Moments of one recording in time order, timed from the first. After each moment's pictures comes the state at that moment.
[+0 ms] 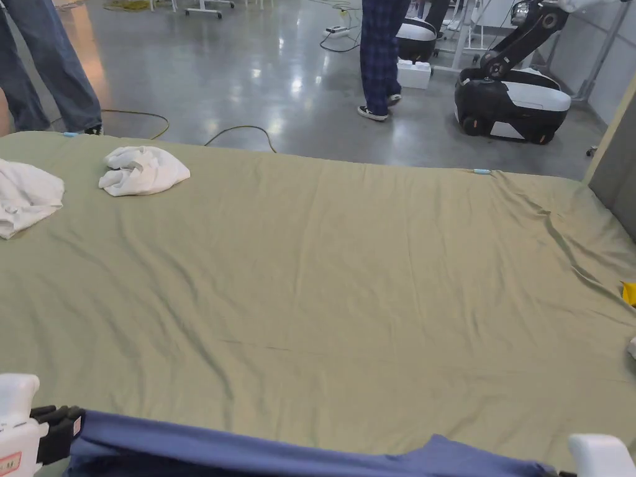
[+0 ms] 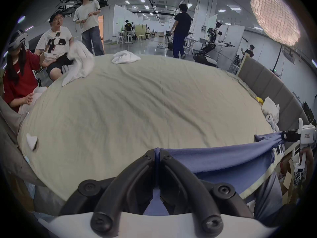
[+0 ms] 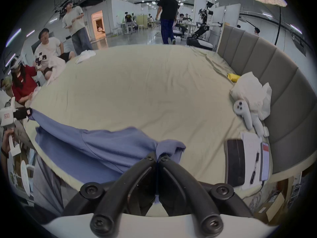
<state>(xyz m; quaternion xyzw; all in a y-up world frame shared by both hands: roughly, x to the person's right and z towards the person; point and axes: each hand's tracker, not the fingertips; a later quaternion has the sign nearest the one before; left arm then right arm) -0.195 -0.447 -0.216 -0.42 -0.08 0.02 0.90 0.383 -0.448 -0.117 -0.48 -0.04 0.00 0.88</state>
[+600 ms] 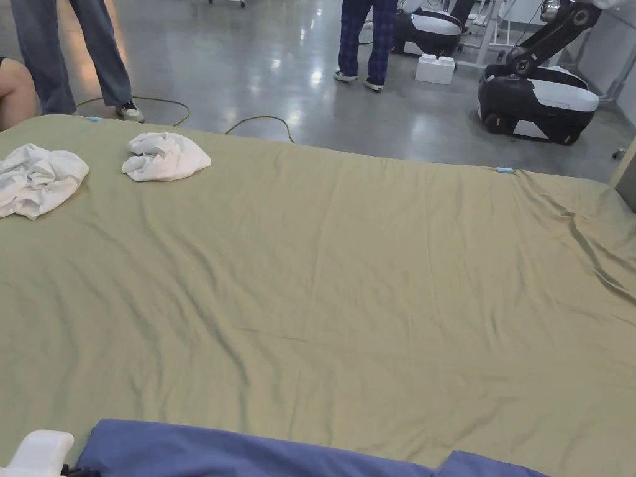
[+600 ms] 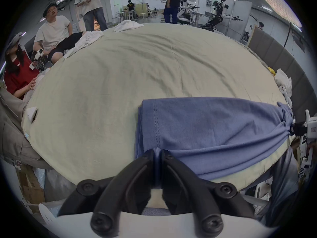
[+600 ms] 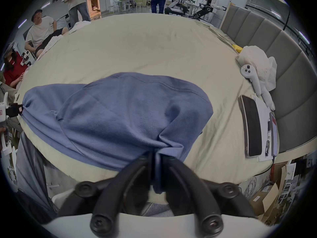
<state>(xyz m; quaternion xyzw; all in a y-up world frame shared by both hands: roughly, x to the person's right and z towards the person) -0.191 -0.502 -0.191 -0.49 -0.05 -0.01 0.87 0.360 -0.510 -0.098 -0.53 -0.07 0.02 0.84</state>
